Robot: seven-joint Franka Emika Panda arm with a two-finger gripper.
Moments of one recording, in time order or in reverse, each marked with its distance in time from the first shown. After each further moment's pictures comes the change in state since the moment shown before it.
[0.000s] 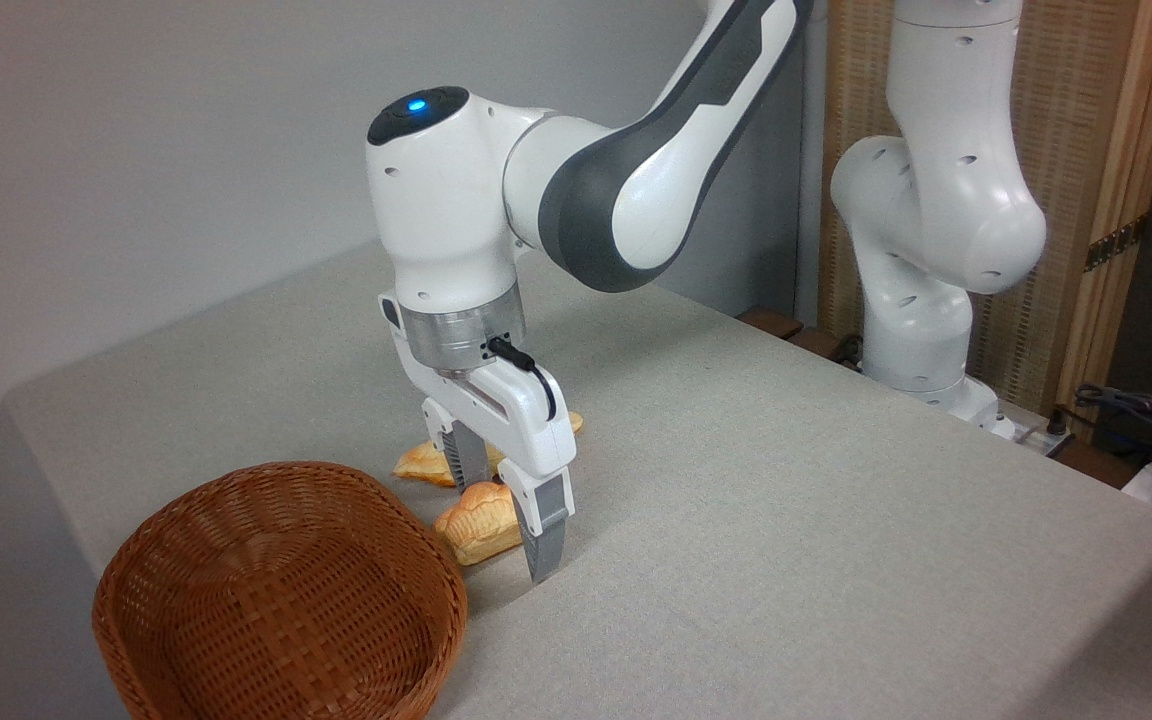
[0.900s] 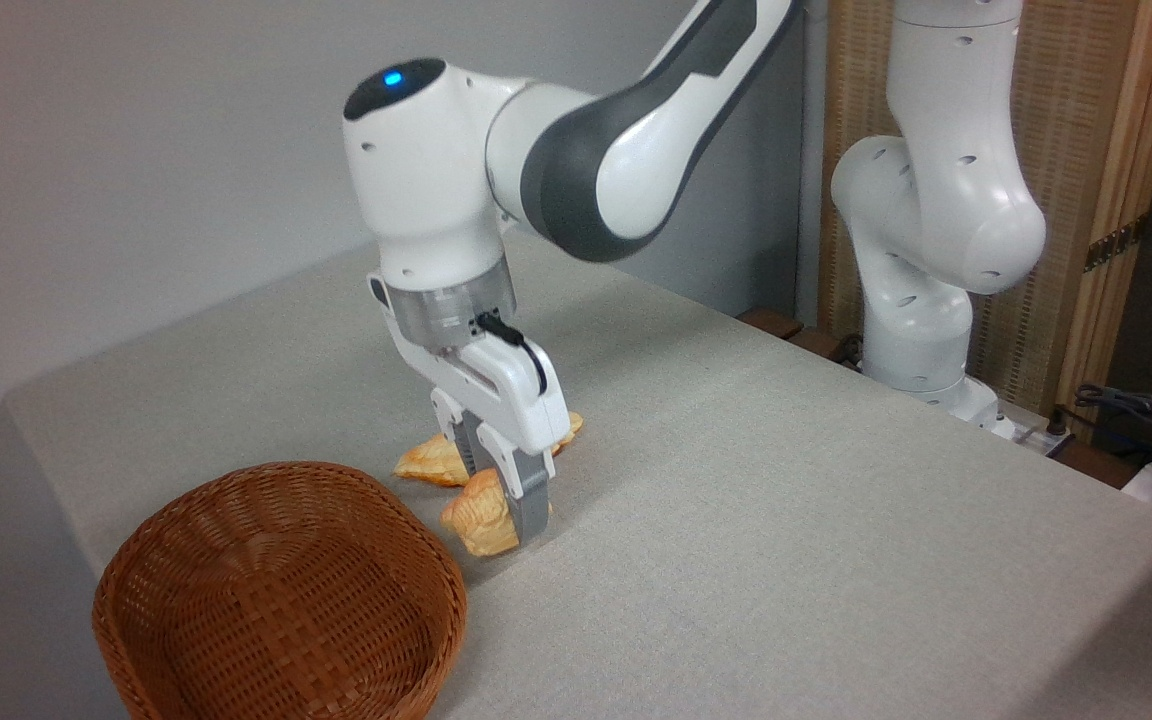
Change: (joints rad) arm -0.006 -0.007 0.002 0.073 0.000 -0.129 0.000
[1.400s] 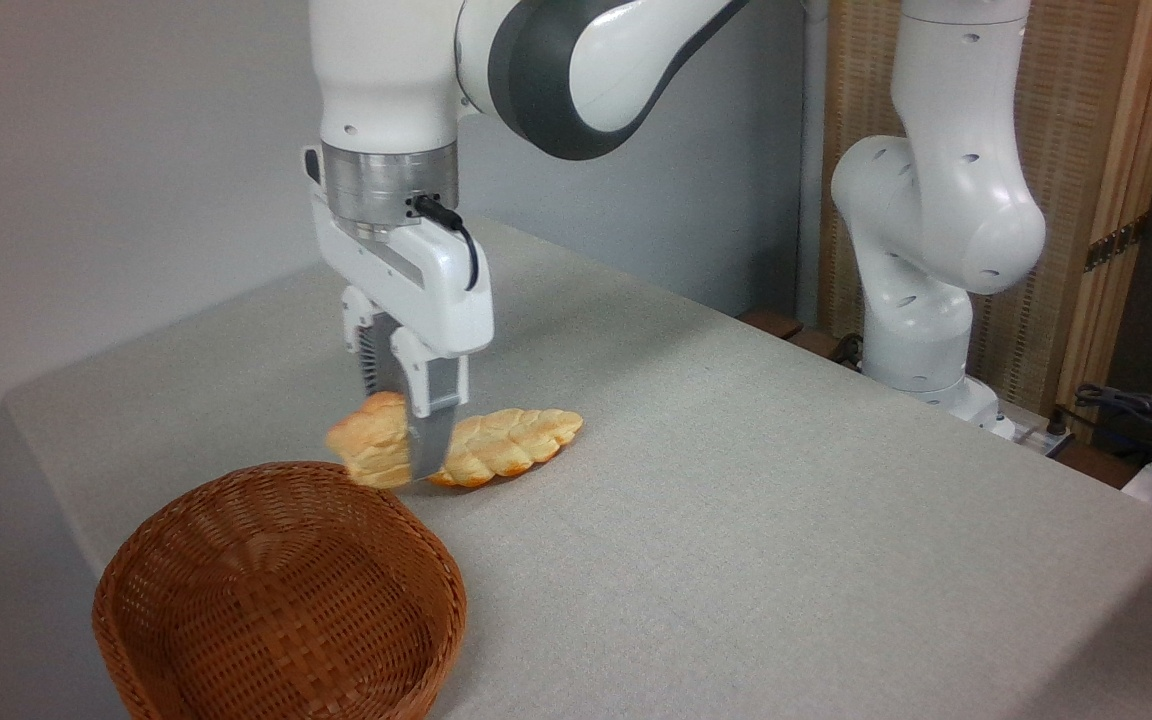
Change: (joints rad) arm -0.003 -0.031 -0.028 0.131 -0.050 0.089 -0.002
